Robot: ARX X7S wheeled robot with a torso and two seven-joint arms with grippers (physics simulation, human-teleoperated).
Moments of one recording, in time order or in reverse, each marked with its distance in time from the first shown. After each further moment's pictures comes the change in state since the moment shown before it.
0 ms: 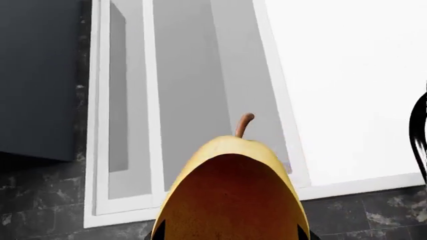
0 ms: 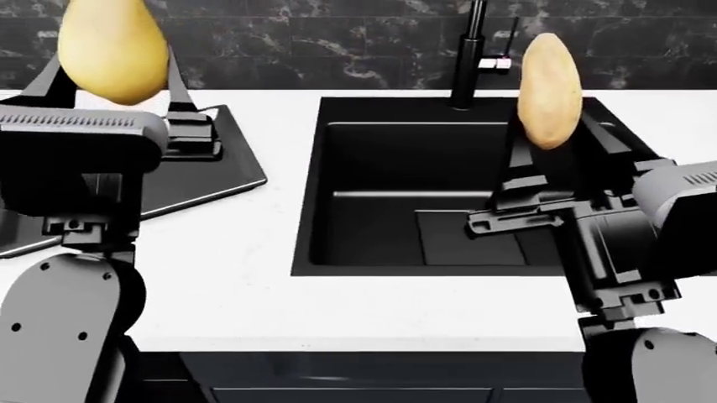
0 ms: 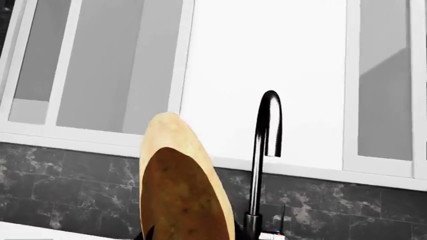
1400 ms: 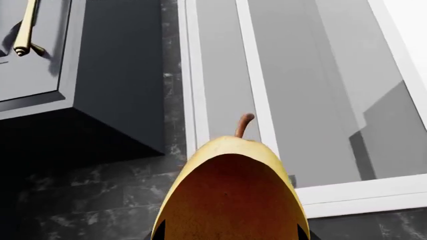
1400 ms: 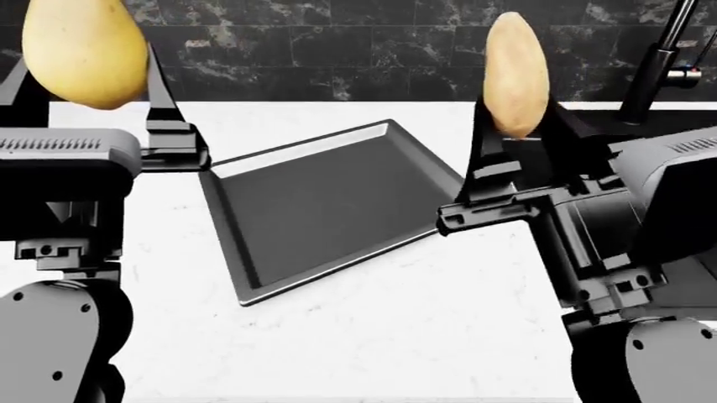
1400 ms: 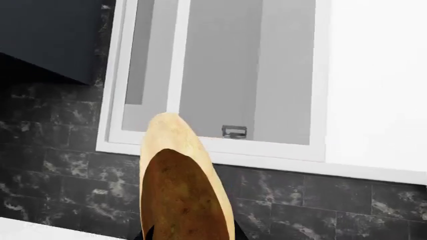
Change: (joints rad) left arm 0.061 -0.023 -0.023 0.132 -0.036 -0.018 -0.041; right arm 0.129 0.078 -0.067 -0.116 0.257 0.291 0.205
